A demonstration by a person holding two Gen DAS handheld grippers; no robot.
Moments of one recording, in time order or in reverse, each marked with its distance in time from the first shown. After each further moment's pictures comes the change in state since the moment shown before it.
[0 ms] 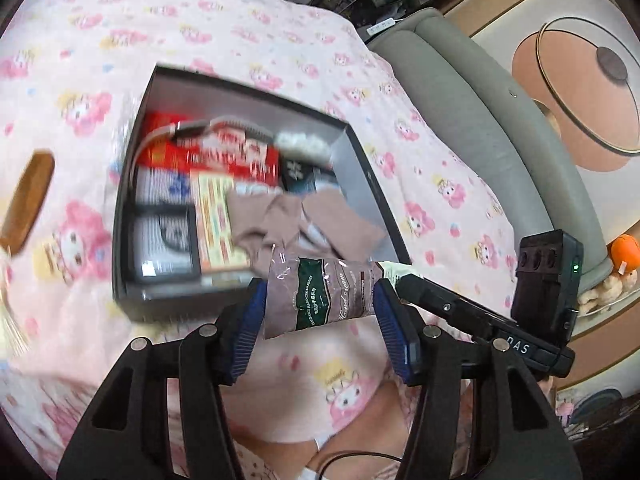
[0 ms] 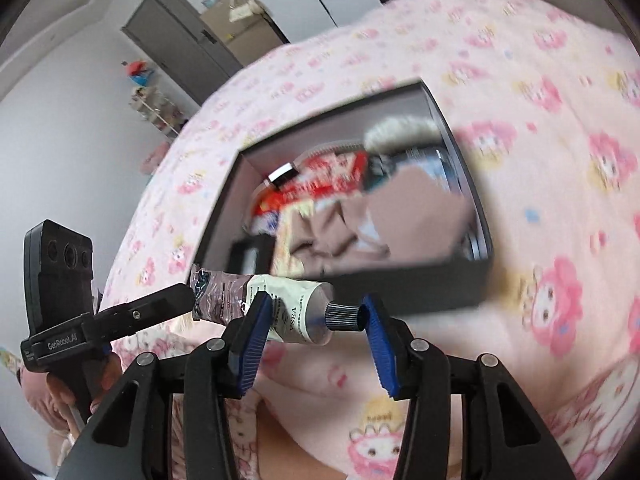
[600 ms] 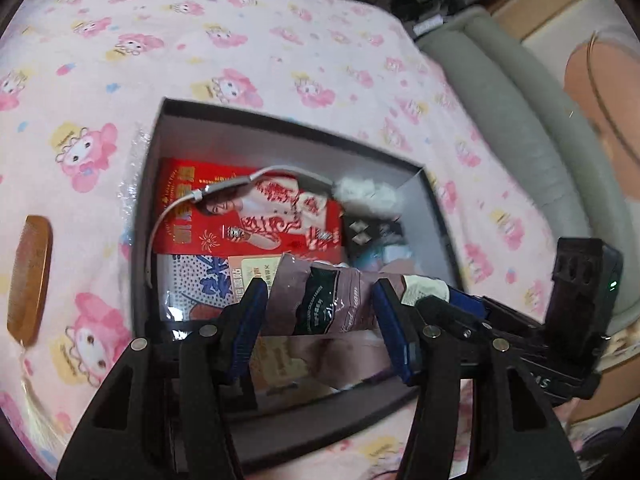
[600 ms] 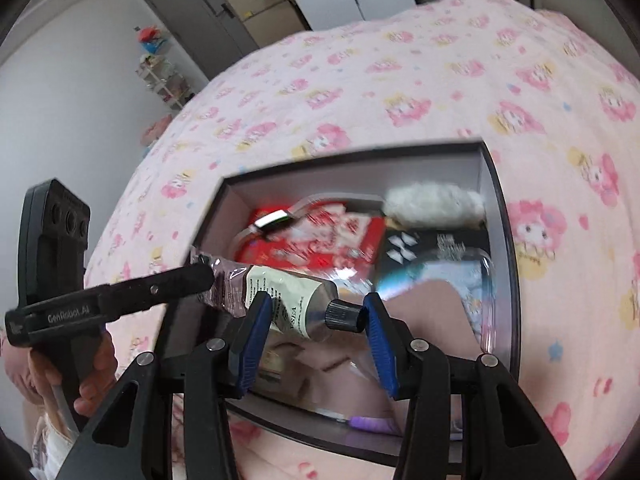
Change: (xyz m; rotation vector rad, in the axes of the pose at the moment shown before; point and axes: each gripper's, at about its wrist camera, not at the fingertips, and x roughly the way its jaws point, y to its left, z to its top) left arm 0.062 0.052 0.082 -0.038 0.048 0.149; right arm 0.085 -0.011 0.077 -0.105 0.116 -0.027
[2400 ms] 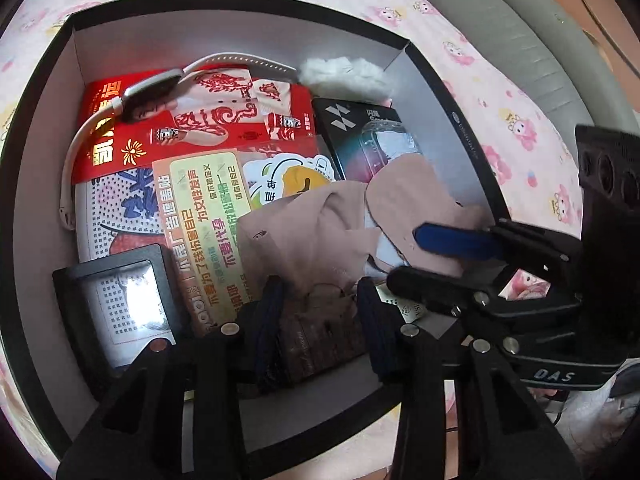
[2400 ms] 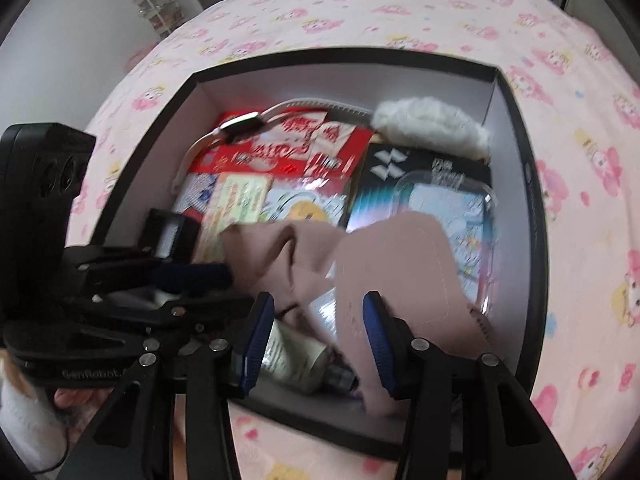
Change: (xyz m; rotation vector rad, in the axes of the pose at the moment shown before) left arm 0.059 -0.020 -0.048 0.151 0.208 -0.006; right arm 0.030 0.001 -0.027 -0.147 0.178 -0.101
